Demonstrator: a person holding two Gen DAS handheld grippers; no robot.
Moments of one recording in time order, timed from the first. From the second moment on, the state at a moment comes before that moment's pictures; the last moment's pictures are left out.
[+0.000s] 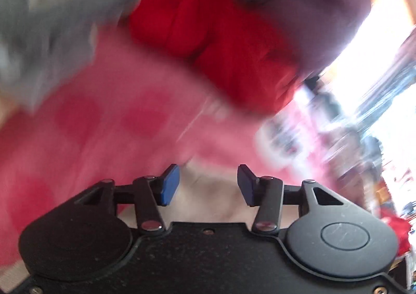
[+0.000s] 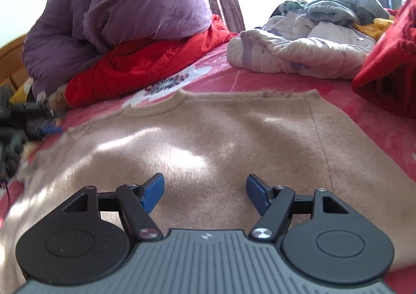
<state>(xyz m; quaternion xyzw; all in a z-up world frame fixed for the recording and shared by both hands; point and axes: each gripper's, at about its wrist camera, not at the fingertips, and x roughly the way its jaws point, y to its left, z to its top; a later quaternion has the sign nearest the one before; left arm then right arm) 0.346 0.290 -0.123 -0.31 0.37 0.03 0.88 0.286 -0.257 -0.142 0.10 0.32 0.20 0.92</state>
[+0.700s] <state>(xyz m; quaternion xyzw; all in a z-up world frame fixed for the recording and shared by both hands) 0.333 0.081 -0.092 -0.01 0.33 -0.17 0.93 0.338 -0.303 -0.118 -0.03 0.26 0.12 0.96</state>
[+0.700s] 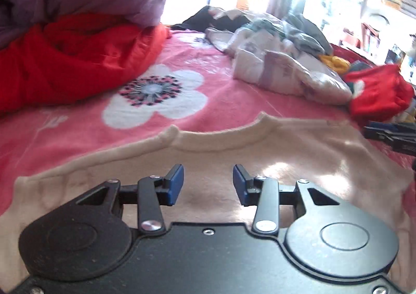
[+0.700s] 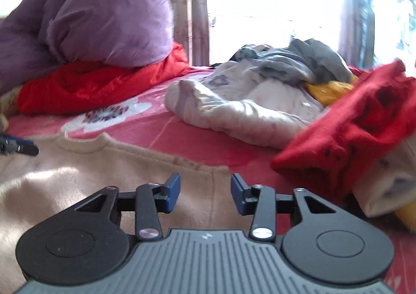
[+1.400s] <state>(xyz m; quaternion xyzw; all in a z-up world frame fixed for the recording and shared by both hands) 0.356 0.143 -0.093 -0.10 0.32 -0.11 0.93 0.421 -0.263 -0.116 -0.04 0.35 0.11 0.93</state>
